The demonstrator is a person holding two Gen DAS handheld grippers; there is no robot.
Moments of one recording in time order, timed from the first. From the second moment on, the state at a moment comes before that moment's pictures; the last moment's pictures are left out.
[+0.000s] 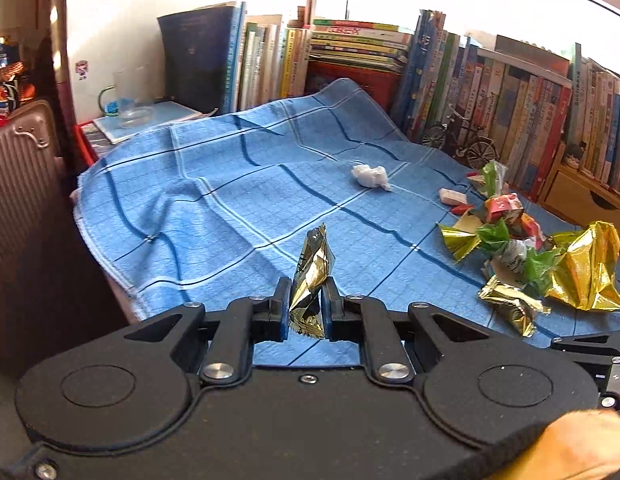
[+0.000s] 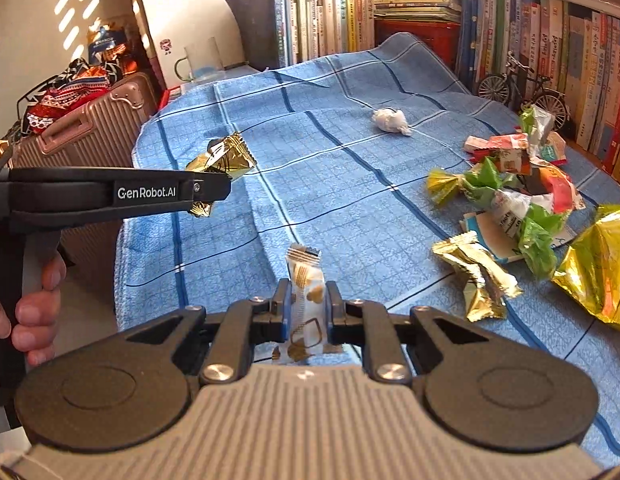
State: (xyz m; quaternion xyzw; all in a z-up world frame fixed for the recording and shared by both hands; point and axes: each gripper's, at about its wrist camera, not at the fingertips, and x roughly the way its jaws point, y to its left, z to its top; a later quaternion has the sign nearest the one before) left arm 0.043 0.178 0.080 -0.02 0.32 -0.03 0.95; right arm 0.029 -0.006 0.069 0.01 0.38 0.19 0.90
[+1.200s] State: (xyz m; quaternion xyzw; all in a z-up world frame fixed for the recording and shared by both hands) left arm -0.127 0.331 0.081 -0.10 0.34 0.23 0.91; right arm -0.010 0.187 0.039 -0.13 0.35 0.41 0.83
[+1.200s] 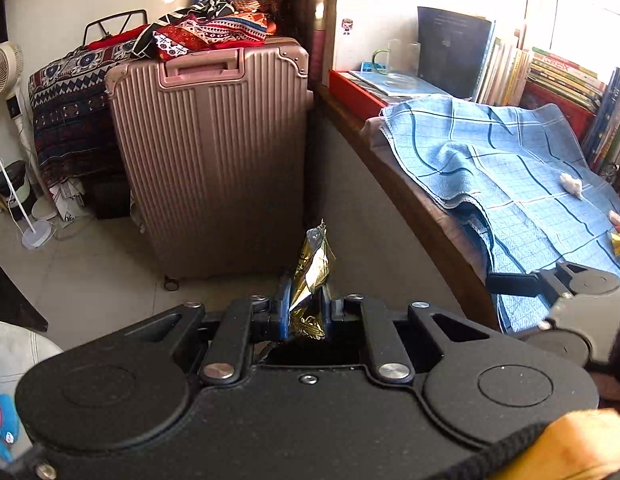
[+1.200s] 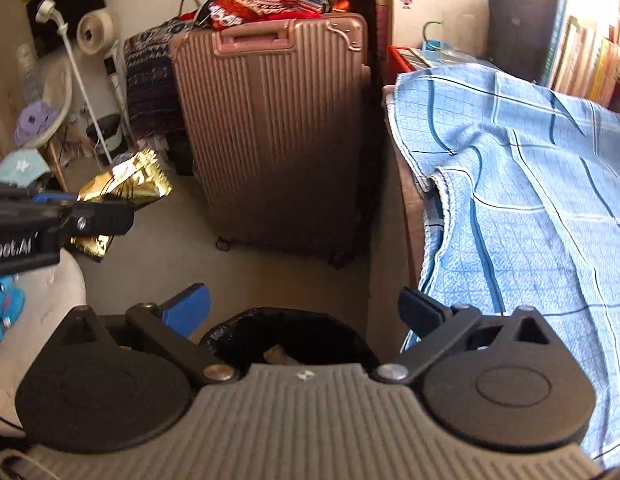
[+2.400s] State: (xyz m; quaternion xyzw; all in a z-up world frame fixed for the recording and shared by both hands) left arm -0.074 0.312 0.084 -0.09 0.34 0.22 0.91; right arm -0.006 0.101 0.059 -0.09 0.31 0.35 0.88
